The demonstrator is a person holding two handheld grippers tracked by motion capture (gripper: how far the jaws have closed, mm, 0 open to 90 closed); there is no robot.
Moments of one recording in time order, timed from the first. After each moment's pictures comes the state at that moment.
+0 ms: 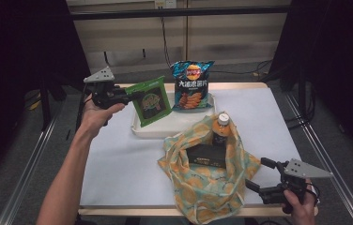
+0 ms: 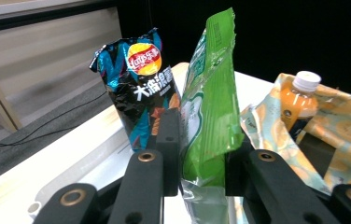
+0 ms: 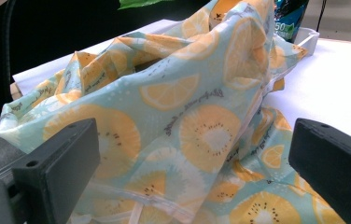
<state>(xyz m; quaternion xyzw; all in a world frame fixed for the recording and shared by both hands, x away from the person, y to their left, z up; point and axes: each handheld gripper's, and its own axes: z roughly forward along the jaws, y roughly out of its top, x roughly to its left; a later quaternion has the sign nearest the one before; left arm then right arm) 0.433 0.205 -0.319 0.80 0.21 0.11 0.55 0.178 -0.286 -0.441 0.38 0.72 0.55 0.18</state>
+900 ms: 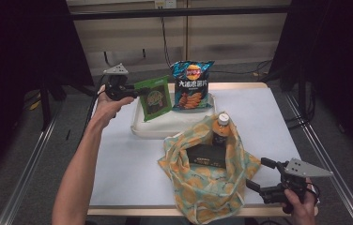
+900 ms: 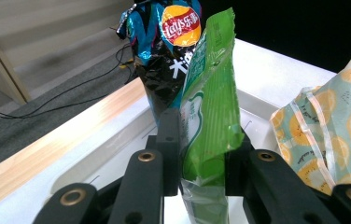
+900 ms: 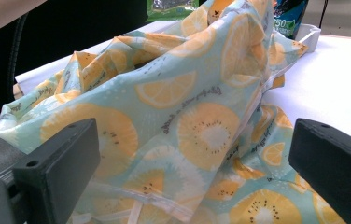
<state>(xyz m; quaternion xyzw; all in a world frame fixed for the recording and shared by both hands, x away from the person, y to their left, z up) 0.489 0.185 -0.351 0.82 0.24 0.10 0.51 0.179 -0.287 -0.442 0.38 0.72 0.55 0.17</state>
